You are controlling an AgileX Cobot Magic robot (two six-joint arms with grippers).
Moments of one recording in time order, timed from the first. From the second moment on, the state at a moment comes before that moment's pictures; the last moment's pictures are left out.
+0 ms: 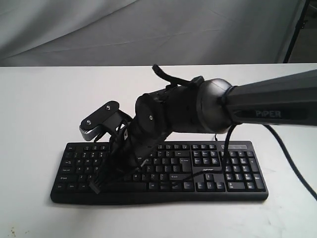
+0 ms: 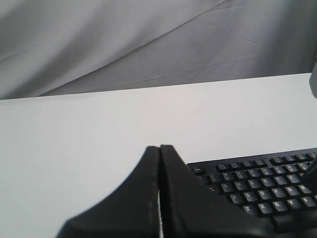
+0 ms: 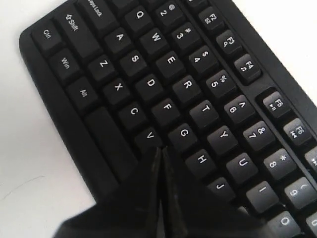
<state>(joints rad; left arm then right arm) -0.17 0.00 0.00 0.04 0.26 -0.02 0.85 2.04 -1.34 0.28 0.51 -0.33</state>
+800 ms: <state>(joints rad) -0.17 0.00 0.00 0.04 0.26 -0.02 0.86 2.08 -1.34 0.29 0.47 -0.33</state>
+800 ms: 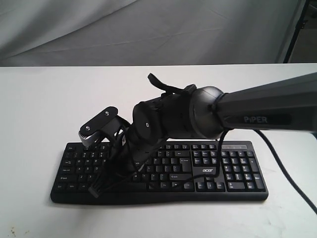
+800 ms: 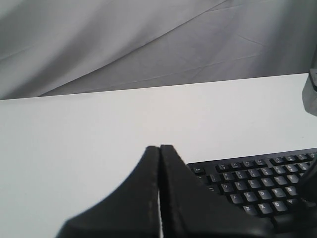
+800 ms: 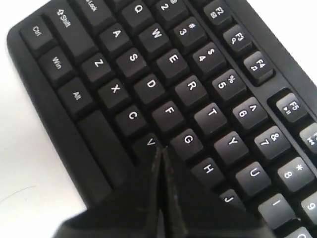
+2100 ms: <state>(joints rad) -0.17 0.00 0.00 0.04 0.26 -0.02 0.86 2.09 -1.34 0.23 0.47 -0.33</state>
